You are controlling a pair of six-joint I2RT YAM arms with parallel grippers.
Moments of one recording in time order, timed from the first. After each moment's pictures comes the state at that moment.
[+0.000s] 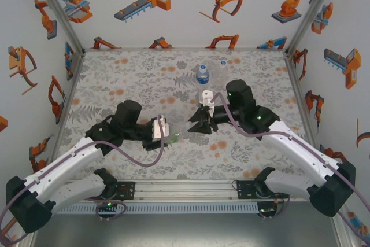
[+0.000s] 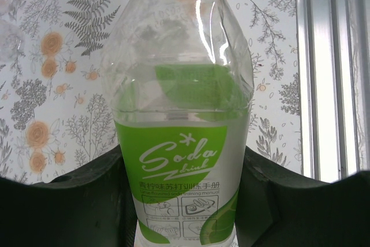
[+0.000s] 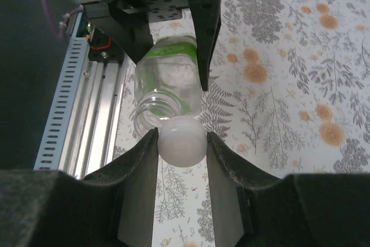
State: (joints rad) left arm -0.77 0.93 0.74 -0.49 0.58 0.68; right arm 0.71 1.11 0.97 -0.31 -0.90 -0.39
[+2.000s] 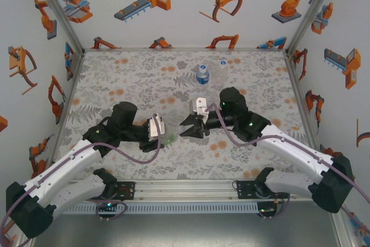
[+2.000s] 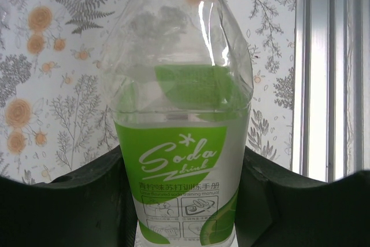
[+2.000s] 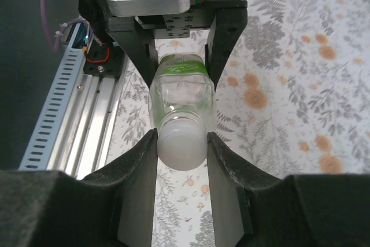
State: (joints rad) left arm -0.71 0.89 0.69 -0.51 0.60 0.63; right arm 0.81 1.13 0.86 -0.06 -0.83 -0.32
